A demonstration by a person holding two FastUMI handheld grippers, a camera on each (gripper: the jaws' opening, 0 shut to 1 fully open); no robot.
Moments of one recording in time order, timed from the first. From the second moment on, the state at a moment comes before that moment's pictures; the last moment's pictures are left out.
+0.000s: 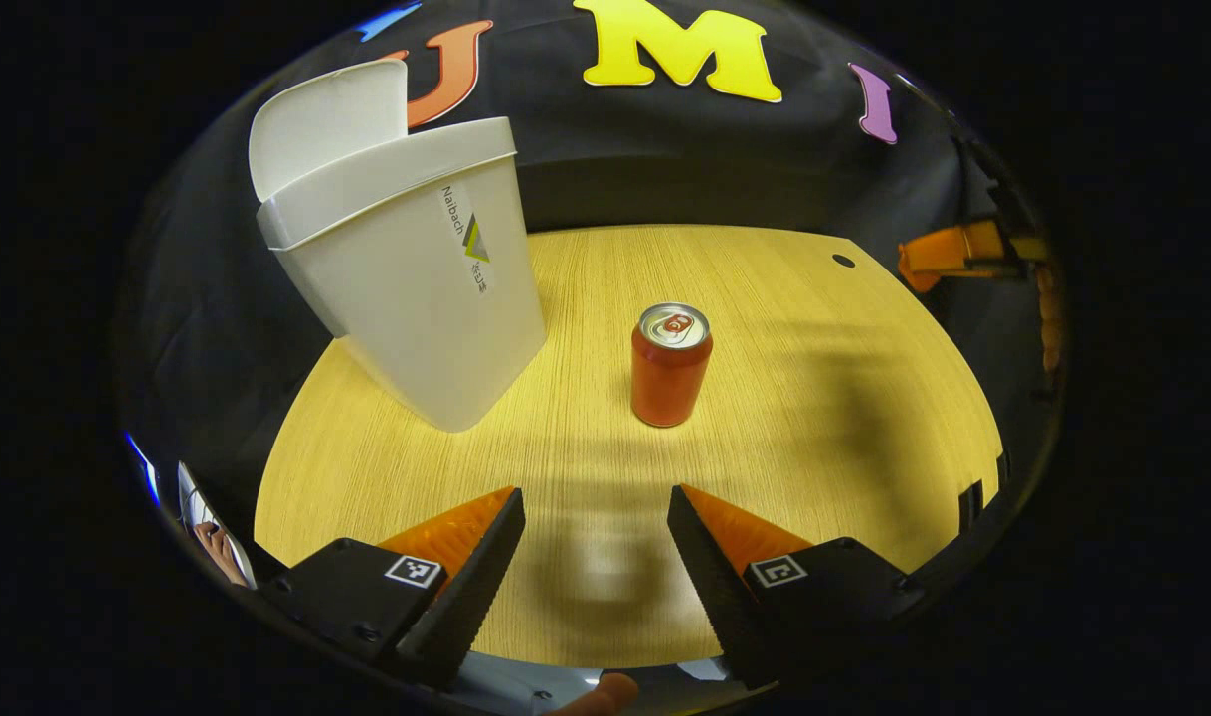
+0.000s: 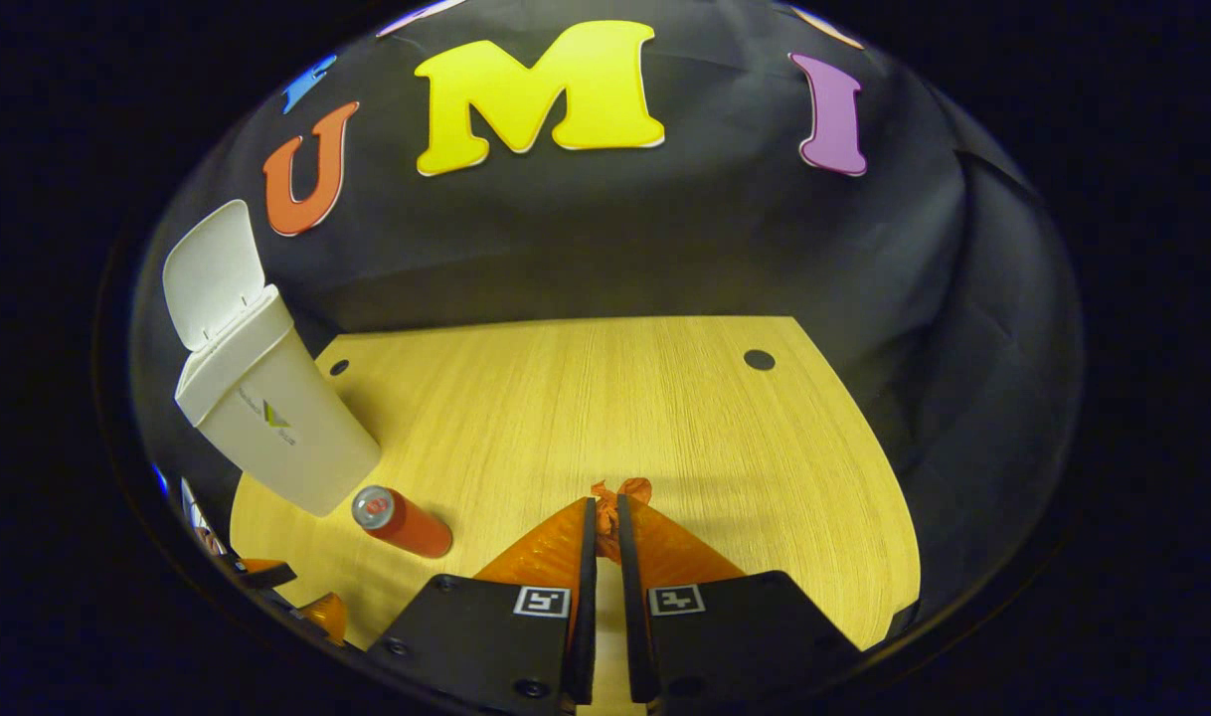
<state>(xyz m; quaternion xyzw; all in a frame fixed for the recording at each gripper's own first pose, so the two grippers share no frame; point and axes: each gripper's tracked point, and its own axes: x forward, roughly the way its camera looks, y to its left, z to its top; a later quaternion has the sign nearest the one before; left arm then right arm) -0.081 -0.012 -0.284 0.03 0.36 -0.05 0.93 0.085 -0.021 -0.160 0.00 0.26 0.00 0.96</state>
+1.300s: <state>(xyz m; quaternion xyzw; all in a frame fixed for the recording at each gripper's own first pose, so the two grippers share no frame) -0.110 0.182 -0.300 -0.03 0.35 0.04 0.94 0.123 0.366 -0.074 -0.09 0.16 0.24 0.95</state>
